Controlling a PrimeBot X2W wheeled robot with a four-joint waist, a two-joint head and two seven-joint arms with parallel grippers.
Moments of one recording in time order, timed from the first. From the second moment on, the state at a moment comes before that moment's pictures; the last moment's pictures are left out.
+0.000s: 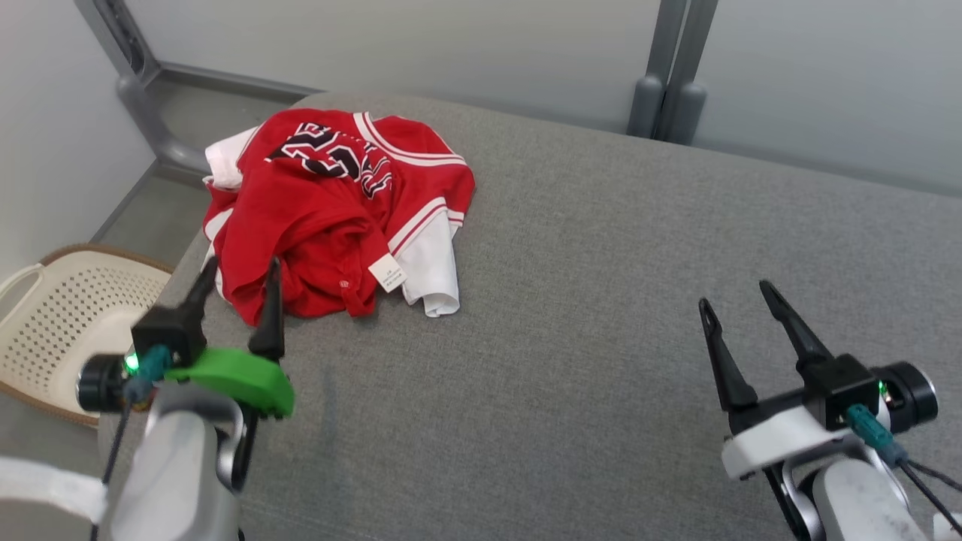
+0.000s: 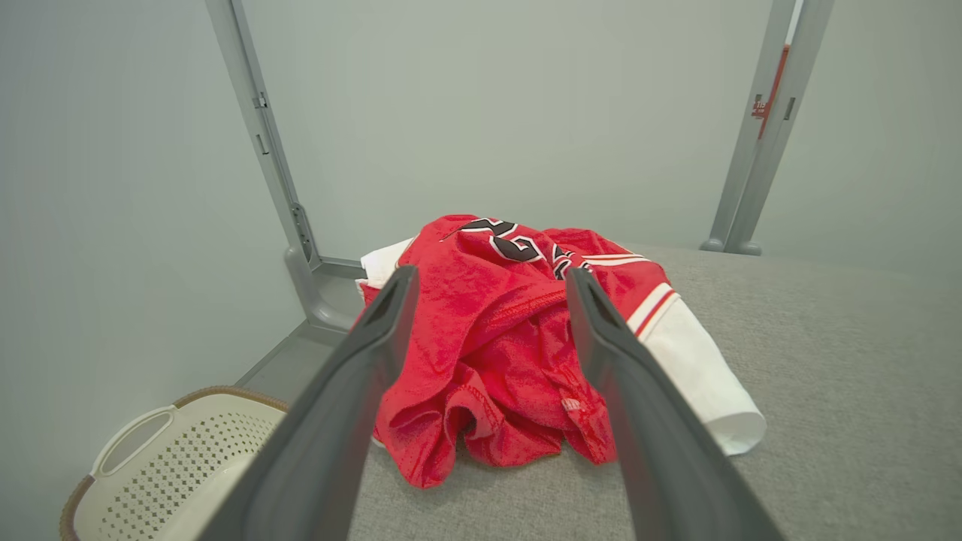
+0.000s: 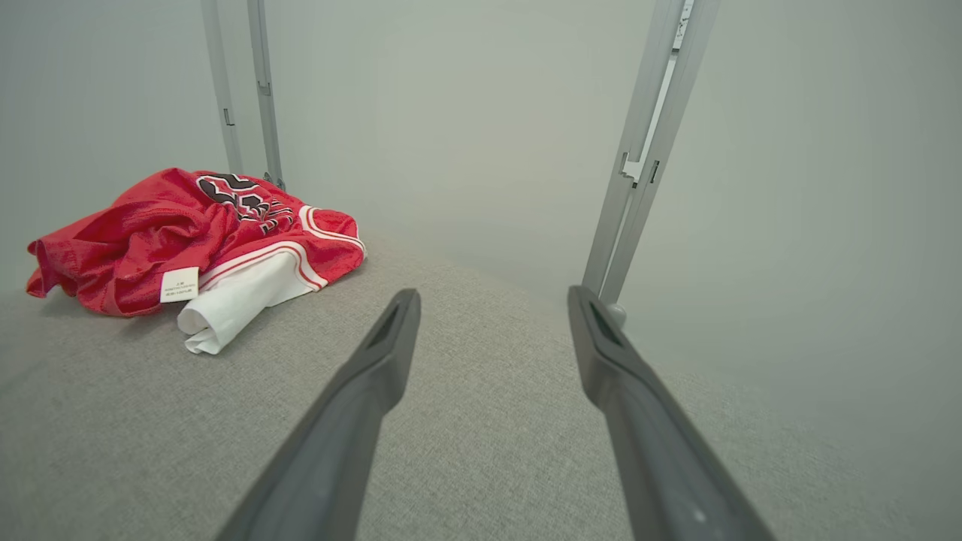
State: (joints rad) left arm -0.34 0.10 -0.05 0.49 -0.15 -0.12 -0.25; right arm -0.08 -0.12 0.07 0.13 -0.01 0.13 -0.26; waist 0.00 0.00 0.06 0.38
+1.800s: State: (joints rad) left arm -0.64 0.59 -0.26 -0.03 -0.77 -0.03 0.29; right arm -0.01 -0.05 0.06 0.13 0.04 0.13 -0.26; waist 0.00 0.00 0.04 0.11
